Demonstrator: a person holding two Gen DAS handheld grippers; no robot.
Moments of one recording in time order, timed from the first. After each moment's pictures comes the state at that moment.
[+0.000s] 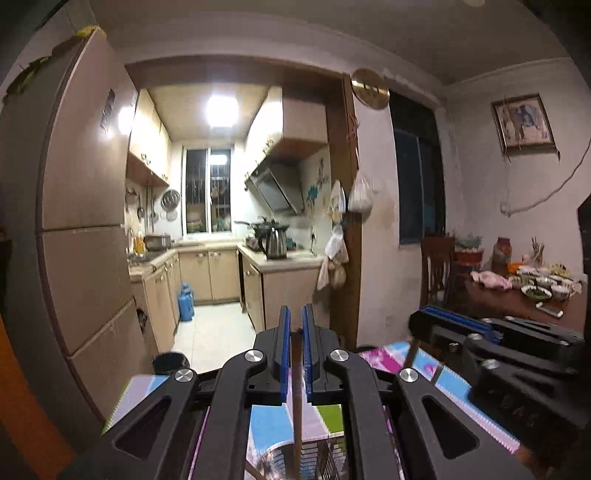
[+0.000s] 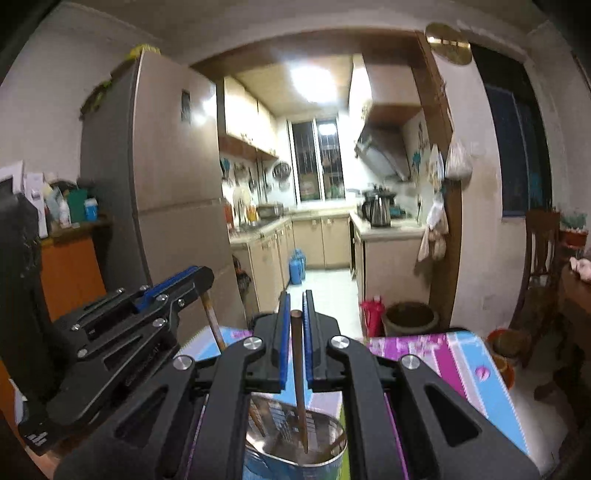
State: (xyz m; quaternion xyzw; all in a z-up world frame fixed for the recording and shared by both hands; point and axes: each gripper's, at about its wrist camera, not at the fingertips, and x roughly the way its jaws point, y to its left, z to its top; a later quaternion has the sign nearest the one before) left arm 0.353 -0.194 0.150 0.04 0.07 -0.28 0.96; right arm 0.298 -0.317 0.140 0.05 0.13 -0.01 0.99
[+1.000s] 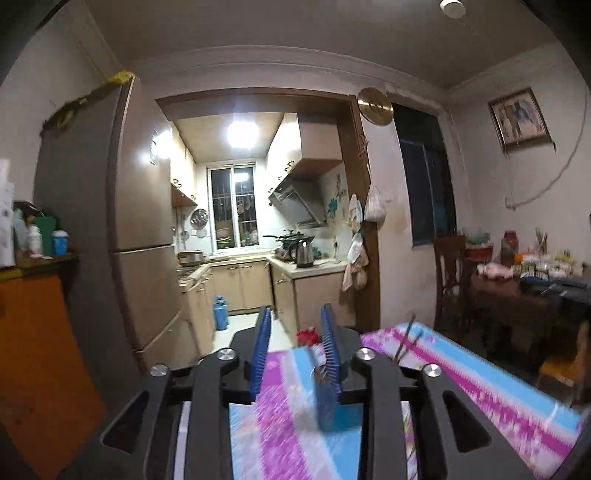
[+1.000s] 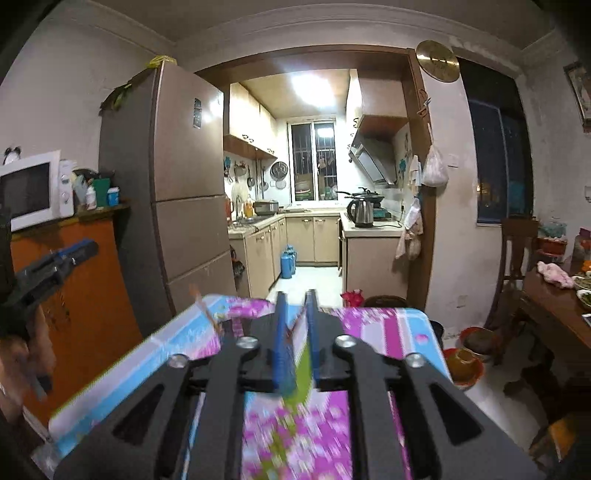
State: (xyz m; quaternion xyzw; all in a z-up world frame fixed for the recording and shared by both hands) left arm 0.150 -0.049 0.167 0.07 0.03 -0.22 0.97; right arm 0.070 -0.361 0.160 0.02 0.12 -0.02 0.99
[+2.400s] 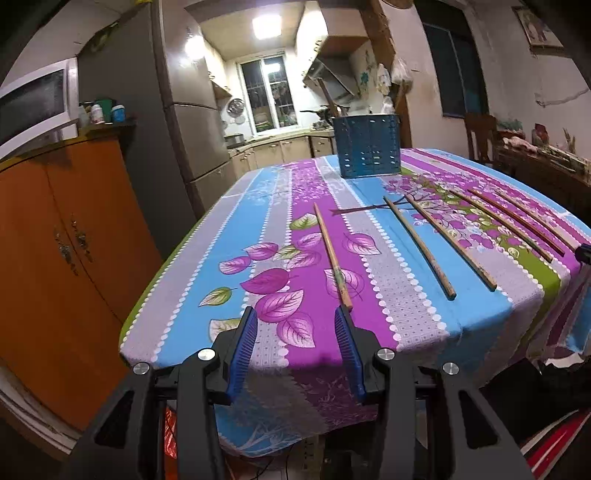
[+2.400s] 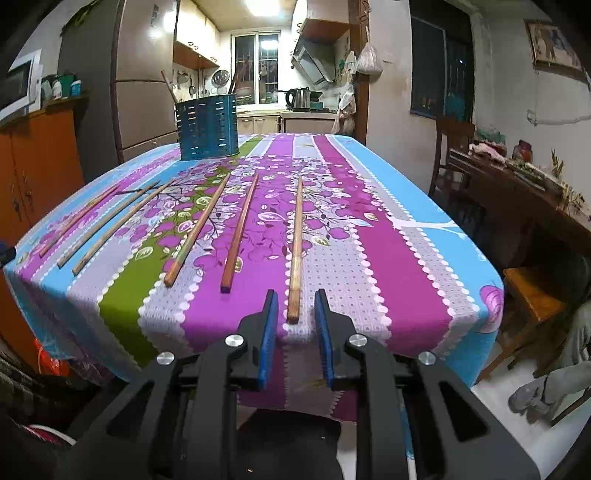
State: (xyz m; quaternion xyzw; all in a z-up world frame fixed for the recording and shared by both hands) left arm -0.026 0.033 -0.077 0.14 0.25 -0.12 0.95; right arm -0.096 -0.327 -0.102 0.05 0.29 -0.13 0.95
